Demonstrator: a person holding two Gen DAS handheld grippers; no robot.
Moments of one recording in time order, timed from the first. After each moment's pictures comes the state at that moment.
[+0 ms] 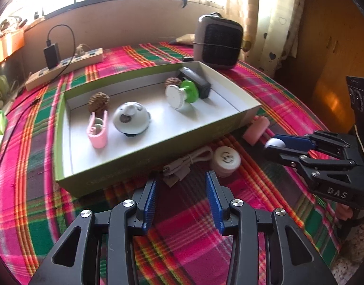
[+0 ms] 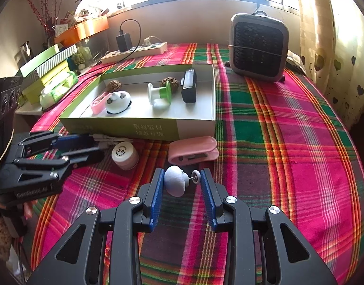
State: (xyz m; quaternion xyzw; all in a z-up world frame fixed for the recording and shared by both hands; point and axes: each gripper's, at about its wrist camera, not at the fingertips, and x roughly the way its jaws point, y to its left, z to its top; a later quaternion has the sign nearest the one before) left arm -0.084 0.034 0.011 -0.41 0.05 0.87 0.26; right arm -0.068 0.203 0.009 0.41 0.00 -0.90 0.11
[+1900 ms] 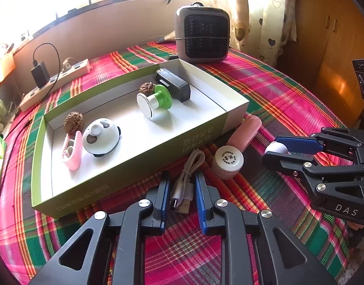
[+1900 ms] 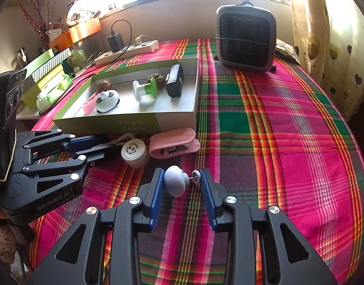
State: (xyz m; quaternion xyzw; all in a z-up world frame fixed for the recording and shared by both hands) left arm -0.088 0.083 0.010 -0.41 0.11 0.88 0.23; right arm -0.069 0.222 0.004 0.42 -0.02 -0.90 0.11
